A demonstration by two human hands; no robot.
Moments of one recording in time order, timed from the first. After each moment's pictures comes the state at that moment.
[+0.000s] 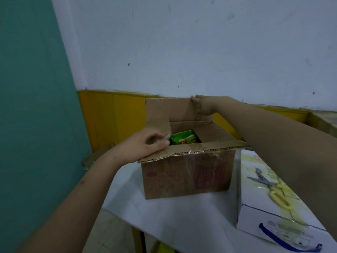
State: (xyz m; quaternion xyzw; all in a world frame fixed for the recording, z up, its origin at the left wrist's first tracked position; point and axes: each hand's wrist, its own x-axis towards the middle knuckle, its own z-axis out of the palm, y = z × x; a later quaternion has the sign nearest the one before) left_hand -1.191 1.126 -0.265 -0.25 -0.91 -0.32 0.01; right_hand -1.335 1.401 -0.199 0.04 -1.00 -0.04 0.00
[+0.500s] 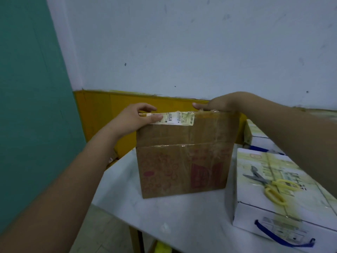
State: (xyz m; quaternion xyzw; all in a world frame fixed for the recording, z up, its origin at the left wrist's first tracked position) left_hand -1.228 1.126 -0.223 -0.19 -0.88 -0.42 0.08; right_hand -1.261 1.418 -0.174 0.01 -0.99 0.11 -0.12
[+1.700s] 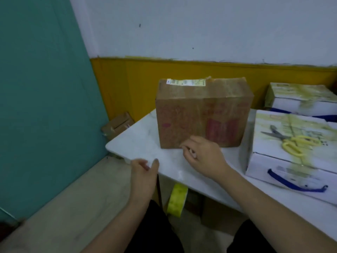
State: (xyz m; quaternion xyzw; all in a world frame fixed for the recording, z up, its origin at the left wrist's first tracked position) left_hand -1.087 1.121 -0.460 0.16 -0.76 -0.61 0.14; right_hand -1.127 1.317 -0.434 0.27 -0.88 0.22 0.31
